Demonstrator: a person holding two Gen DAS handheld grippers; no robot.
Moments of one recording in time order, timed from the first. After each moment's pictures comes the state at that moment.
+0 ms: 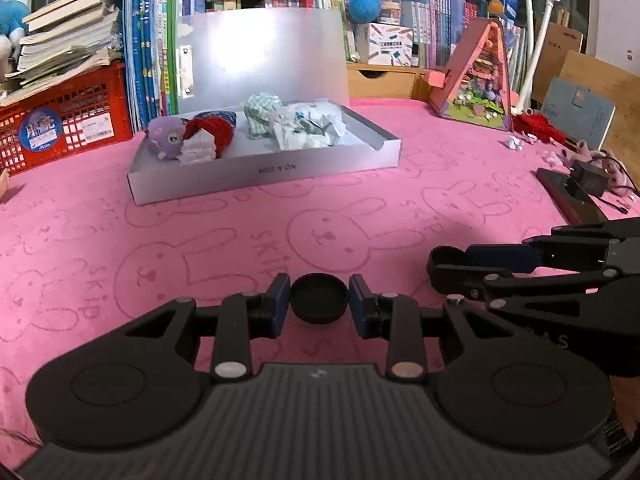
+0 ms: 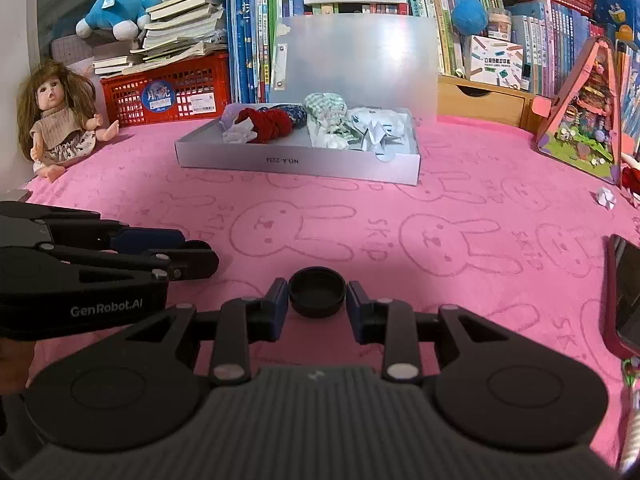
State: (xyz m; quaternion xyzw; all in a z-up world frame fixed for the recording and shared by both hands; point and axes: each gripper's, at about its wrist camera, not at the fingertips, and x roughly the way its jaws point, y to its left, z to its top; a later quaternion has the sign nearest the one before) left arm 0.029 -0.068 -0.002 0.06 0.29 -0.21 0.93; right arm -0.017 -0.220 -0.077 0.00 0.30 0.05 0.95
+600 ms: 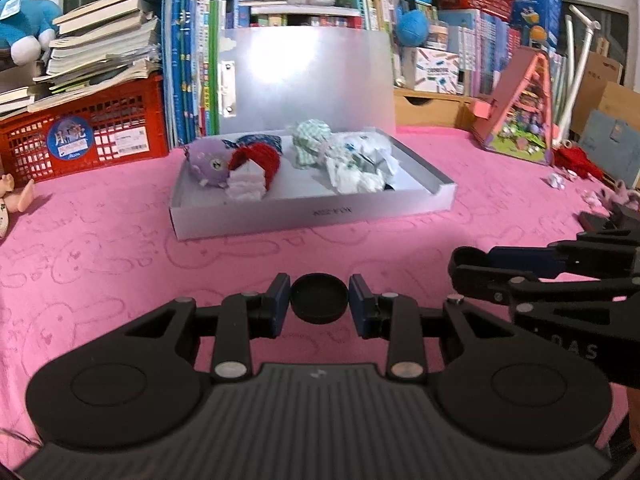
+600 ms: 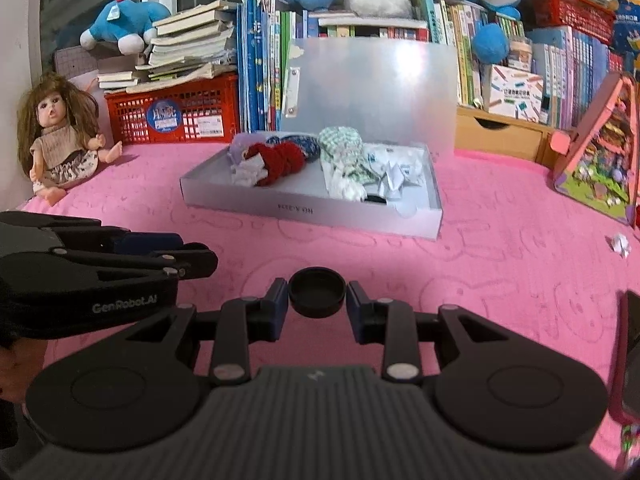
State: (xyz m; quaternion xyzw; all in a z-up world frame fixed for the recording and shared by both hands) left arm 0.071 -0.053 0.019 0.03 0.28 -0.16 0.95; right arm 0.023 -0.207 -0.049 -0.01 0.28 0.07 0.96
